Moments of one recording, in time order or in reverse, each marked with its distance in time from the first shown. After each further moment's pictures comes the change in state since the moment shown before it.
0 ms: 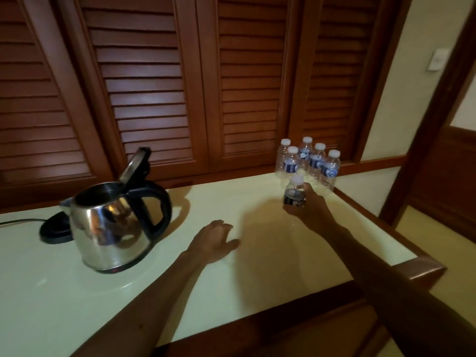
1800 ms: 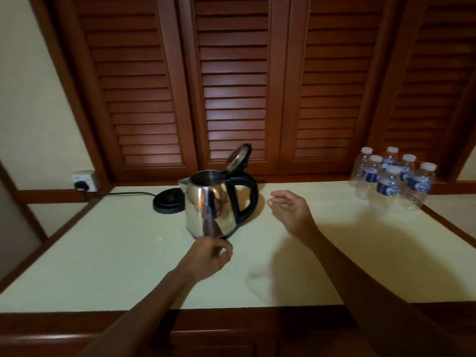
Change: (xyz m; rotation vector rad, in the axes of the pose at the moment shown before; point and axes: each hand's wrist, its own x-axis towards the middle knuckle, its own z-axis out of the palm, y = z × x) left_hand -0.171 -0.121 -0.044 -0.353 0.264 -0.090; right_hand -0.054 -0.149 0.139 0.537 -0.238 -0.126
